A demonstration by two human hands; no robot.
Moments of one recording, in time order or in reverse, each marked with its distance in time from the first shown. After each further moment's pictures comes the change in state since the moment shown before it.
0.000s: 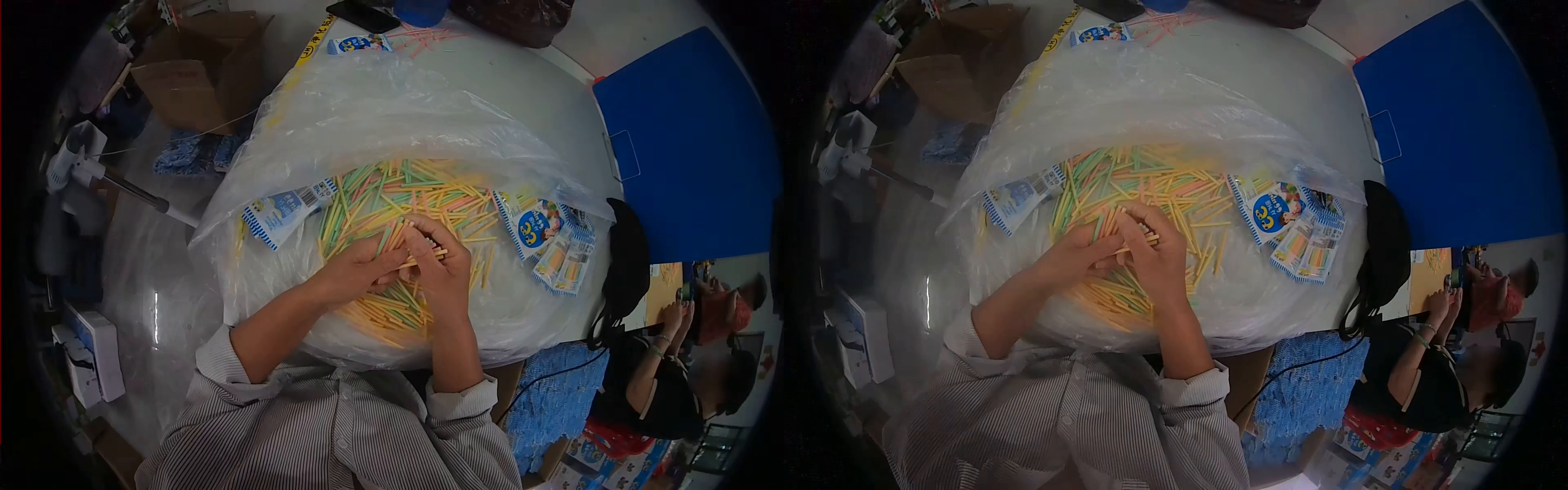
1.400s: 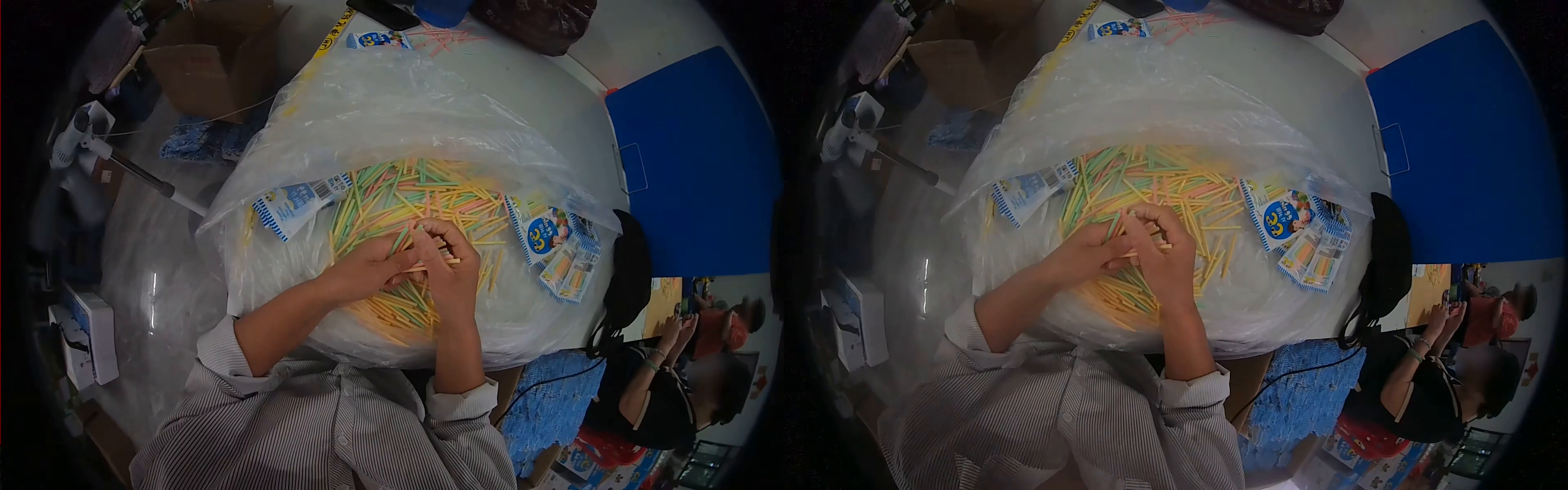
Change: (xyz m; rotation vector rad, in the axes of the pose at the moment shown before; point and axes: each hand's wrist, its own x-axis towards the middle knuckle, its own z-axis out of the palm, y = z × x) left_hand 0.001 -0.003 0.001 0.144 0.041 0.047; right_hand 0.000 0.002 0.003 -0.153 0.008 -0.090
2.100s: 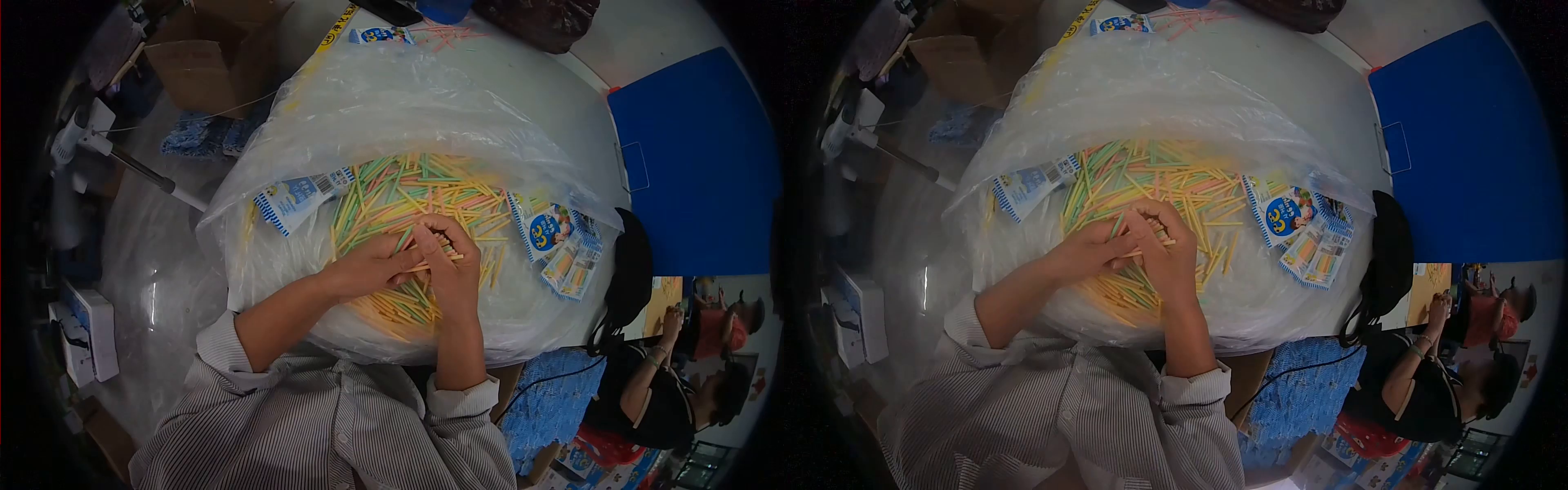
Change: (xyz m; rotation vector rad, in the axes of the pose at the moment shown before) left_hand 0.000 0.000 -0.002 0.093 -0.022 -0.083; right_hand -0.002 -0.009 0.002 0.076 -0.046 0.020
